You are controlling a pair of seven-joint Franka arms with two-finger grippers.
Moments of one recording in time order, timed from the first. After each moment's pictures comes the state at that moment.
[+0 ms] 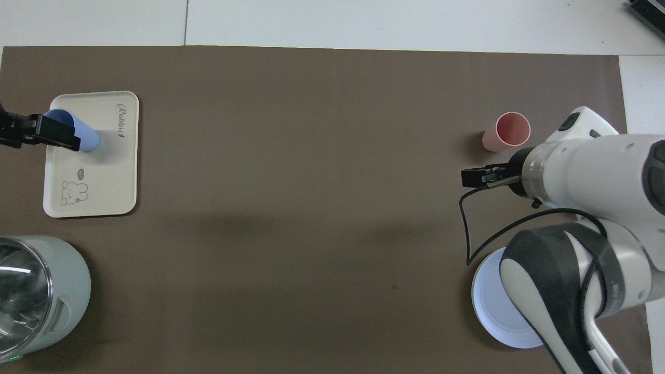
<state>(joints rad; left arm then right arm) -0.02 0.11 0.00 -1.47 -0.01 1.59 0.11 0.20 -0.11 0.03 -2.03 -0.03 2.11 0.14</state>
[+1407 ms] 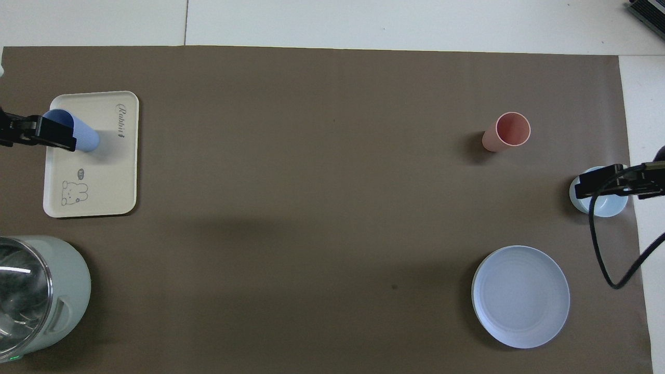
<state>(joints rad) -0.02 0.09 -0.02 -1.47 0.03 1.59 0.10 0.11 -0.07 -0.10 -1.61 -0.01 1.48 0.03</state>
